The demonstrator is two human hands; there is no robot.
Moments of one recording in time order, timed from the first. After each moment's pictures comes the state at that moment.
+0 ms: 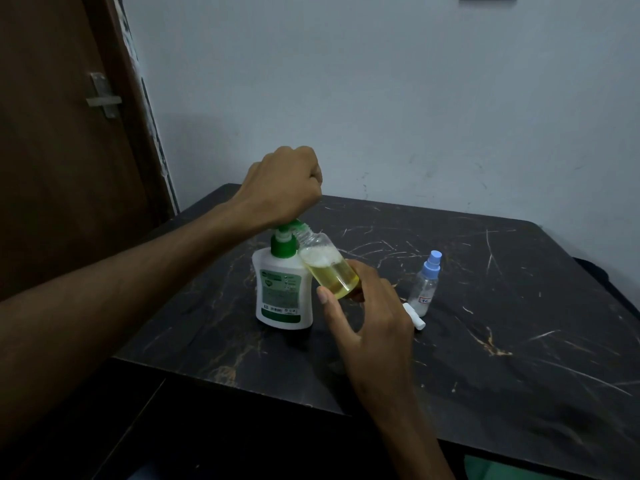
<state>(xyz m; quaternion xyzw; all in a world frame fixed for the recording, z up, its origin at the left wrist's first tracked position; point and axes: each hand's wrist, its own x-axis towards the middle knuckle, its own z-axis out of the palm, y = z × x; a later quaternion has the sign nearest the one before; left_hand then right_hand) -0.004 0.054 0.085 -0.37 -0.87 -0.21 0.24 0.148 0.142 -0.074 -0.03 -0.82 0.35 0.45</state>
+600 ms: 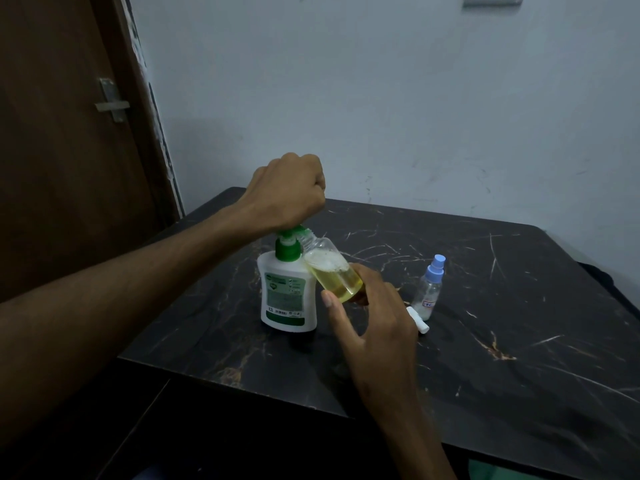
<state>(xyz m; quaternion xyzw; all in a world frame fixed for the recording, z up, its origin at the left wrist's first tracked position) -0.002 0.051 0.087 -0.39 -0.87 -0.20 0.24 0.147 0.141 -0.074 -0.03 -0.82 0.34 0.46</state>
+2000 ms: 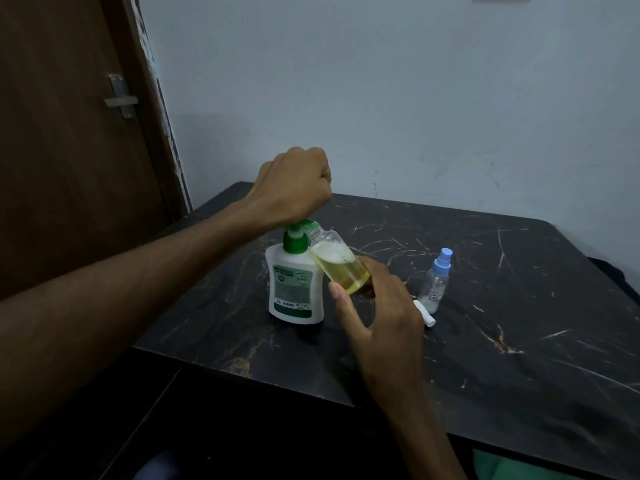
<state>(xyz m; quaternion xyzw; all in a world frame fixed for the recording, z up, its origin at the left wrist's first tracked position) -0.004 0.051 0.084 -0.37 -0.87 -0.20 0.24 0.150 0.139 -0.071 -0.03 -0.82 0.35 0.46</state>
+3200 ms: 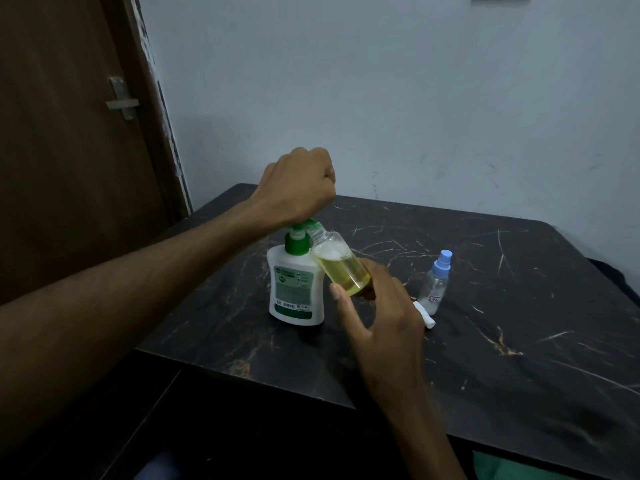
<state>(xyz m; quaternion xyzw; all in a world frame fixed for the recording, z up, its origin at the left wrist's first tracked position) -0.005 0.056 0.085 -0.38 -0.87 -0.21 0.24 0.148 0.142 -0.072 -0.04 -0.82 0.34 0.45</state>
